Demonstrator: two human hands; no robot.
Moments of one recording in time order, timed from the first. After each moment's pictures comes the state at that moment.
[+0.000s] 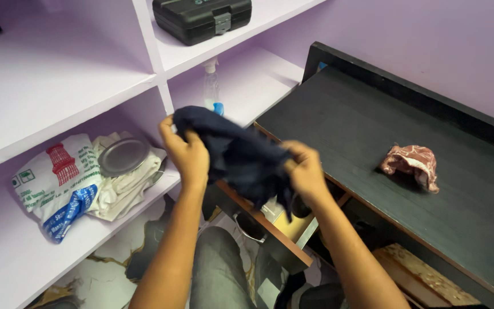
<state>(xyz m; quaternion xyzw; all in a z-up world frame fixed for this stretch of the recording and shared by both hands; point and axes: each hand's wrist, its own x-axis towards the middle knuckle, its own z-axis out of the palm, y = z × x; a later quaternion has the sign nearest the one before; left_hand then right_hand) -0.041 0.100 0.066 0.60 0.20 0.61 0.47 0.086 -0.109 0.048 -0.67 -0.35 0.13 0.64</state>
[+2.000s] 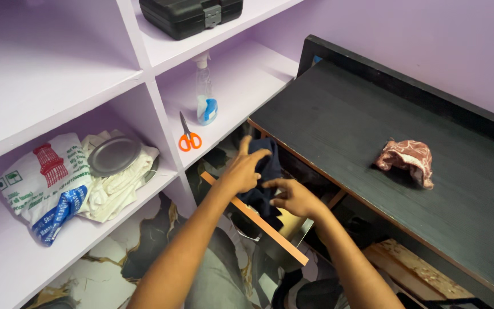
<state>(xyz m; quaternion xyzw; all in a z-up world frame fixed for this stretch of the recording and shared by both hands) 0.011 0.049 0.015 0.94 0.07 0.16 0.30 0.108 -0.140 -0.031 -0.74 -0.42 0.32 0.41</state>
